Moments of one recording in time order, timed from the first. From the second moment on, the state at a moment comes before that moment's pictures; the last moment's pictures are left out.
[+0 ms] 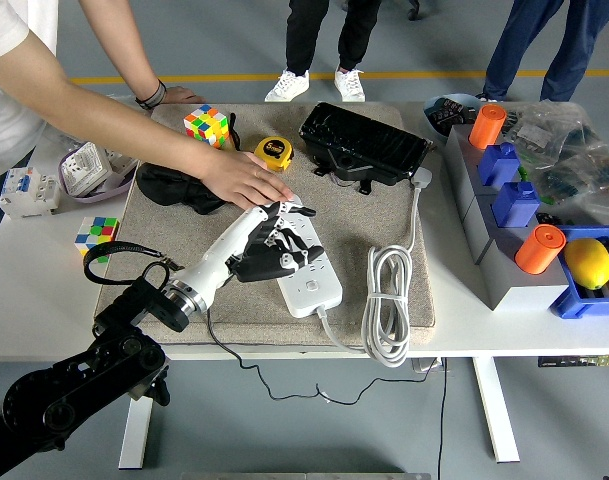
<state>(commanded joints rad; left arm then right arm) -0.39 0.25 -0.68 -1.37 1.17 0.33 -0.14 -0.06 -0.31 0.90 0.44 -0.51 -0.12 0.20</state>
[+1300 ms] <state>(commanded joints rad) -0.36 0.24 -0.76 -1.28 0.92 0.38 -0.37 -0.05 -0.31 0.85 0.41 -0.46 -0.12 0.20</state>
